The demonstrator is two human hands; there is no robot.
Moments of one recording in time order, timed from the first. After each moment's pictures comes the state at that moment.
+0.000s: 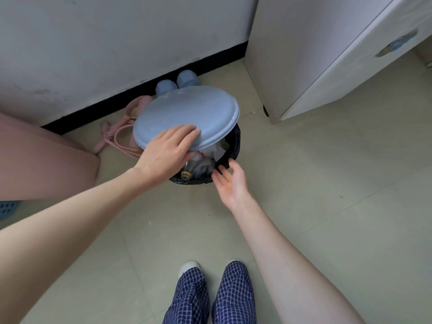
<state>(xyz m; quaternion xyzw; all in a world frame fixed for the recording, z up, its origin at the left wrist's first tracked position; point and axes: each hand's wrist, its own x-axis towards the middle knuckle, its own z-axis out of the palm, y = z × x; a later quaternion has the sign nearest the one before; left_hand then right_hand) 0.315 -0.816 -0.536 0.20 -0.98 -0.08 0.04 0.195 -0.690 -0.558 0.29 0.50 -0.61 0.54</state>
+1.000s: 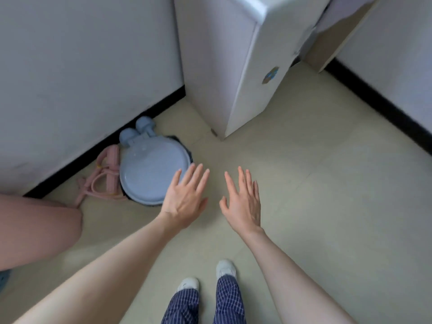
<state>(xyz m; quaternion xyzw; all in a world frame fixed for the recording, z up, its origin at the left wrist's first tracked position) 0.251 -0.681 -0.408 0.13 -0.99 -0.02 -0.07 0.160 -0.543 -0.433 -0.36 0.92 -0.12 0.09</state>
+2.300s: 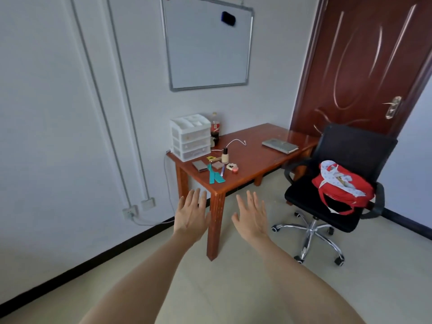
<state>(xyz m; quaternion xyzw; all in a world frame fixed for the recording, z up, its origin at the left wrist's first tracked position) -0.174 0.053 -0.029 -0.43 -0.89 -0.05 0.11 -0.074 0.188 -0.053 0.34 0.93 -0.03 -0.12</state>
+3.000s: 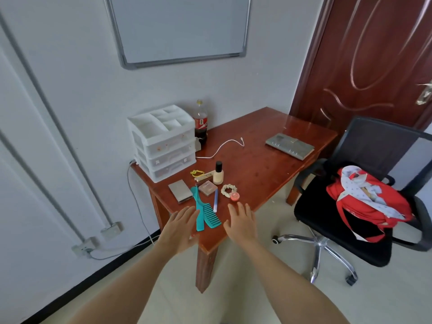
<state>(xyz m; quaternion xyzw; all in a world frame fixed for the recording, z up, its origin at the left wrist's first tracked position) -0.483 0.310 -0.129 -0.57 -0.82 0.00 0.01 -0.350 0.451 -0.129 0.39 0.92 -0.10 -0.01</state>
